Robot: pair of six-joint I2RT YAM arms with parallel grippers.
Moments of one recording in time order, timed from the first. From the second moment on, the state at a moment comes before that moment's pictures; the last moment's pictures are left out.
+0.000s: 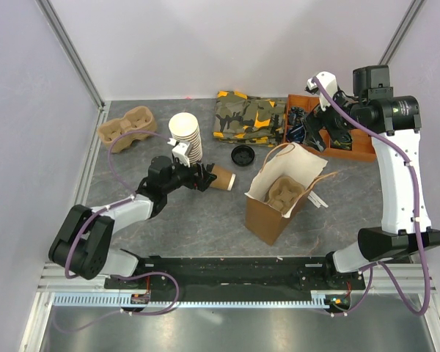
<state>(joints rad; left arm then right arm) -0.41 1.37 0.54 0.52 0.34 -0.24 0.09 1.50 2.01 -1.36 -0.41 -0.57</state>
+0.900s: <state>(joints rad) -0.41 1.50 0.49 0.68 0.34 -0.33 0.09 1.52 2.01 -1.36 -0.39 -0.57</state>
